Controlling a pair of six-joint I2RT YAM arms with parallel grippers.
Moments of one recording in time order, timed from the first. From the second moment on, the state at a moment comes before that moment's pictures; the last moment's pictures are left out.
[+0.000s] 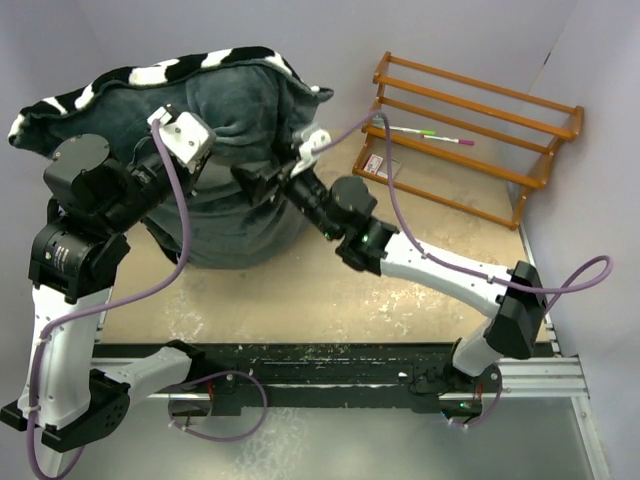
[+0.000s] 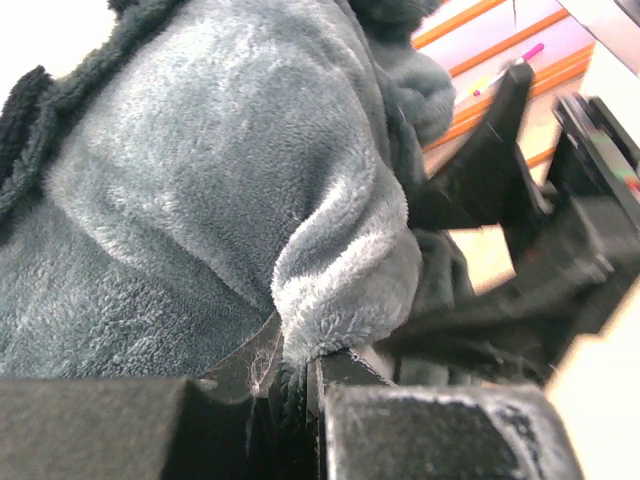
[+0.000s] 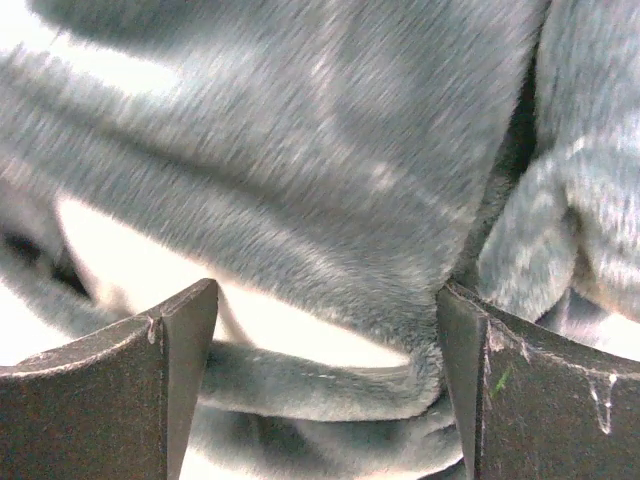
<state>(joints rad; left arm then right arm) -0.39 1.07 1.81 -0.77 0.22 0.43 1.01 1.59 1.47 0.44 0.19 0.09</state>
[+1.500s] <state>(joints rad) -0.39 1.08 1.85 -0.81 0.23 0.37 1.15 1.60 1.38 0.70 0.49 -0.23</state>
